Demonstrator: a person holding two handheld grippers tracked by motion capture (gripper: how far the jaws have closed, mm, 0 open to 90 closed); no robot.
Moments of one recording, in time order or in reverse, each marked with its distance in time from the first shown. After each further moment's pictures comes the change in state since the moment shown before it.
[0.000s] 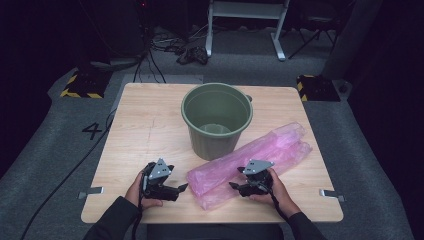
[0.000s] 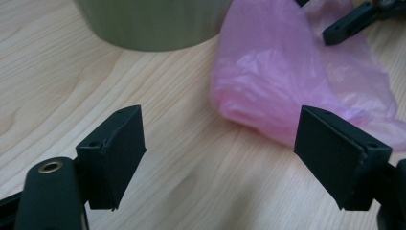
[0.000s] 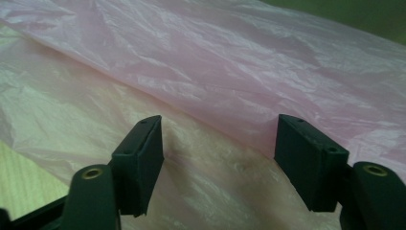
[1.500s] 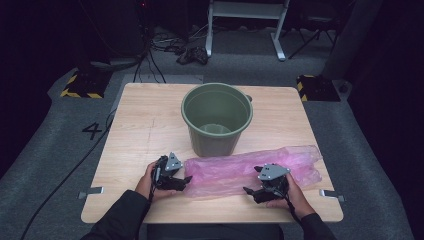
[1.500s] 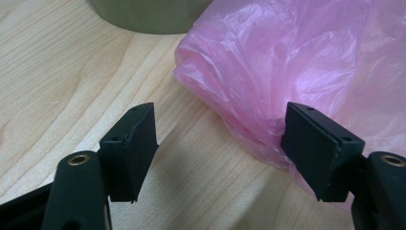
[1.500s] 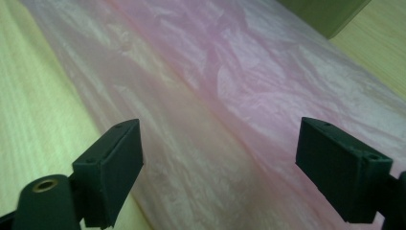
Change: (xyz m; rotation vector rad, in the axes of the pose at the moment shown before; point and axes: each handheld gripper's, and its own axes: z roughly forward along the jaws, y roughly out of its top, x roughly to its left) left arm 0.021 0.004 0.040 0.120 0.074 0.042; right arm -0.010 -0.023 -0.037 -0.005 -0.079 -0.057
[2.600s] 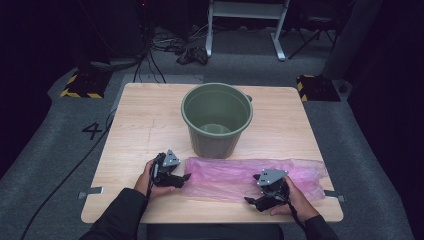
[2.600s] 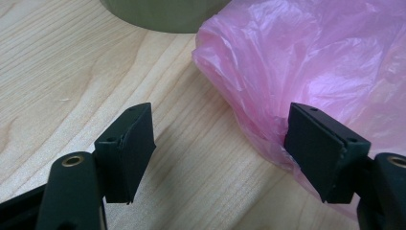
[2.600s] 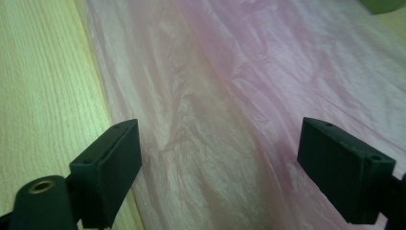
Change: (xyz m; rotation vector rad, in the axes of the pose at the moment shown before) left arm 0.009 0.000 0.002 -0.009 -0.004 -0.027; right arm 0.012 -0.005 -0.004 0.096 0.129 -0.039
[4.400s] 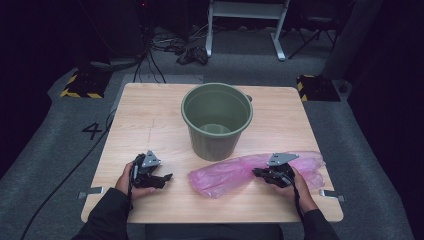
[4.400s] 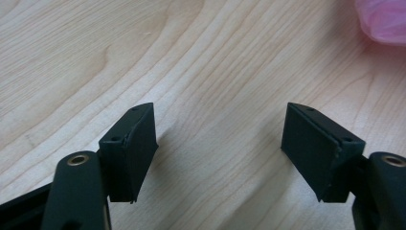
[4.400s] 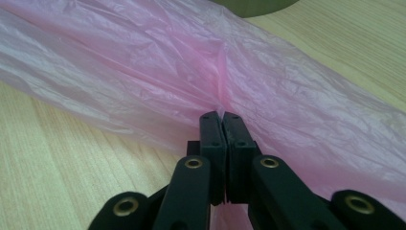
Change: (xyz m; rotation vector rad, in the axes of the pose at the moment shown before) left arm 0.030 -0.030 -0.035 0.025 0.047 -0.029; right arm -0.056 -0.011 0.001 -0.091 -0.043 0.206
